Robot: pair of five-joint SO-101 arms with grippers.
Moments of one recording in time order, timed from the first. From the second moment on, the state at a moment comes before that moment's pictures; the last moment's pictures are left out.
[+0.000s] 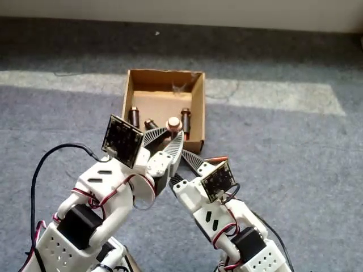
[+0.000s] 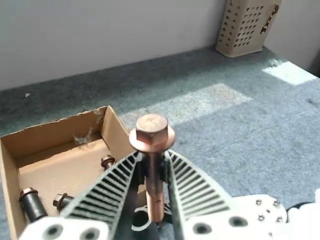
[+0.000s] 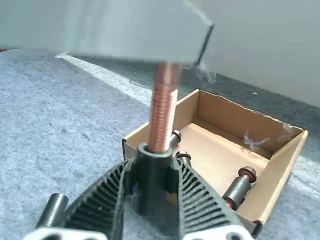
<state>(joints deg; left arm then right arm) 31.1 -73.5 53.9 46.1 13.1 -41.2 -103.3 96.0 25.6 4.7</state>
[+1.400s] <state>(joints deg) 28.3 -75.6 59.8 46.2 13.3 -41.8 -103.8 95.8 25.5 4.9</state>
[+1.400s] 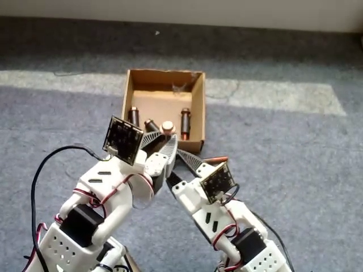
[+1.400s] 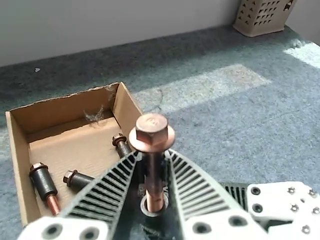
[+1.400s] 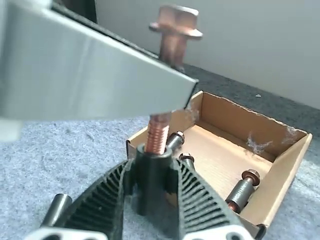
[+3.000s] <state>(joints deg) -27.6 -75.6 73.2 58.8 12.8 -29.6 -14.2 40.4 11.5 -2.4</state>
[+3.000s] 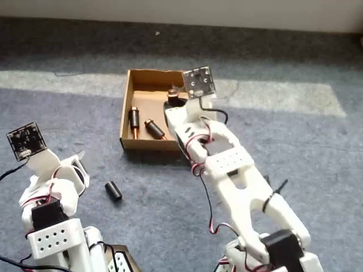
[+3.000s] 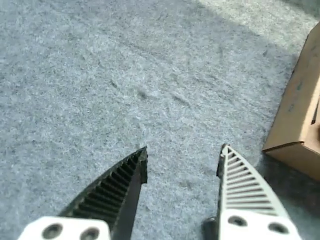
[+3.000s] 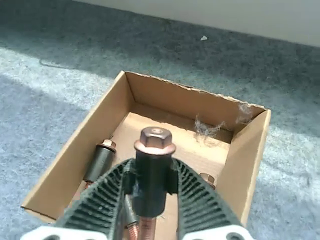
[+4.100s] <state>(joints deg) -40.8 -75.6 74.9 51.5 18.2 -55.8 19.1 3.2 50.0 -41.6</state>
